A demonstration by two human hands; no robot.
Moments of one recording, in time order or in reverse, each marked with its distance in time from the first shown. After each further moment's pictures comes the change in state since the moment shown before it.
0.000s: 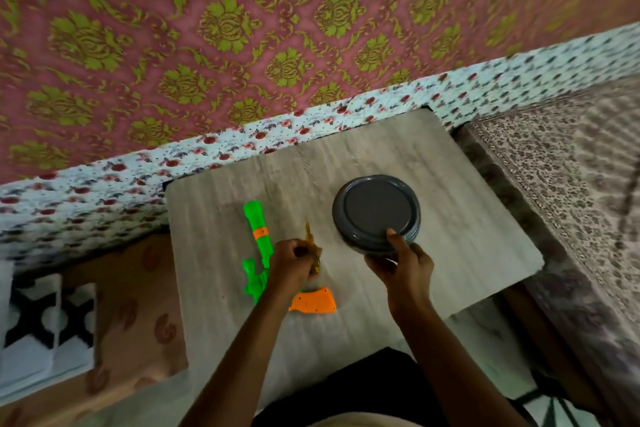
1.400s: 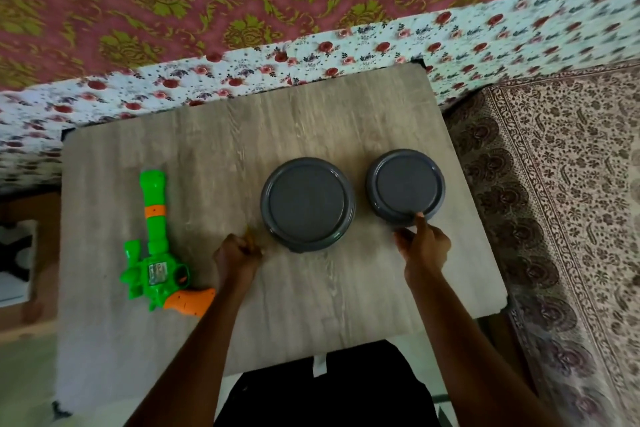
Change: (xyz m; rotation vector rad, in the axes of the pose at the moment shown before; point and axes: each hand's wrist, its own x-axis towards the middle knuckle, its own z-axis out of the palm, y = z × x) left_hand 0.084 -0.055 0.162 0.456 0.472 -0.191; right_hand 0.320 -0.065 -0.143 -0.252 0.270 0.205
